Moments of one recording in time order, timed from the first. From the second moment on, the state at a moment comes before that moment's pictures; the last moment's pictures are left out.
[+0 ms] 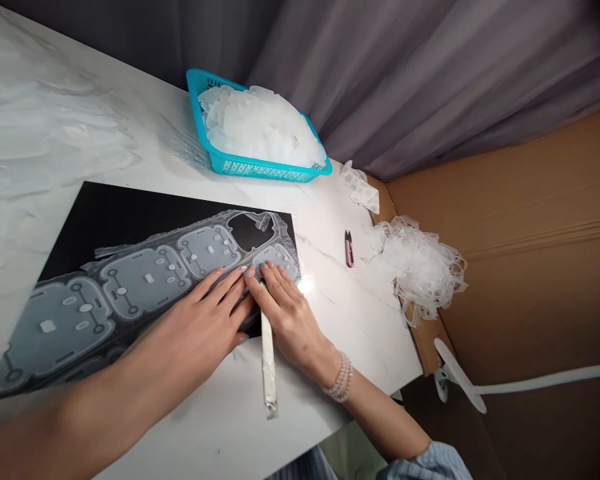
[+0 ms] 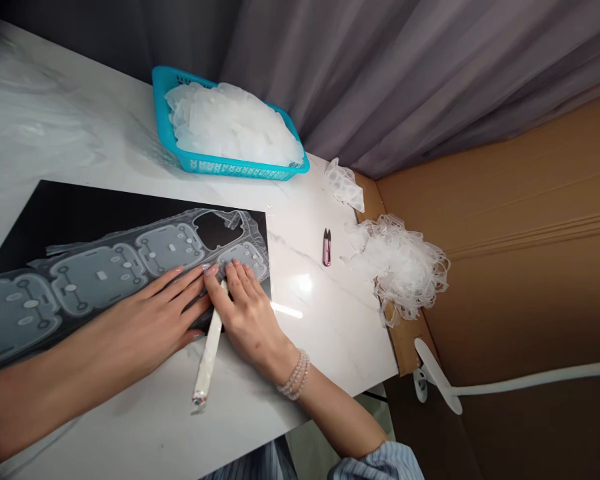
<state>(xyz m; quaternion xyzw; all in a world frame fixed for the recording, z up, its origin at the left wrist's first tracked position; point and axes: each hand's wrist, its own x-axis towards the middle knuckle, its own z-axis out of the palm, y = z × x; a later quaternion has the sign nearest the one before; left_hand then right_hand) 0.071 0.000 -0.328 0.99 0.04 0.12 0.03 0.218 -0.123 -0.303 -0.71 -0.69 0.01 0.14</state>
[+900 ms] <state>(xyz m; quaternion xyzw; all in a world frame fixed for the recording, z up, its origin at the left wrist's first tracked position) 0.127 0.020 -0.251 0.67 0.25 0.01 0.70 0.270 -0.153 -0.229 -0.64 -0.32 0.28 0.64</state>
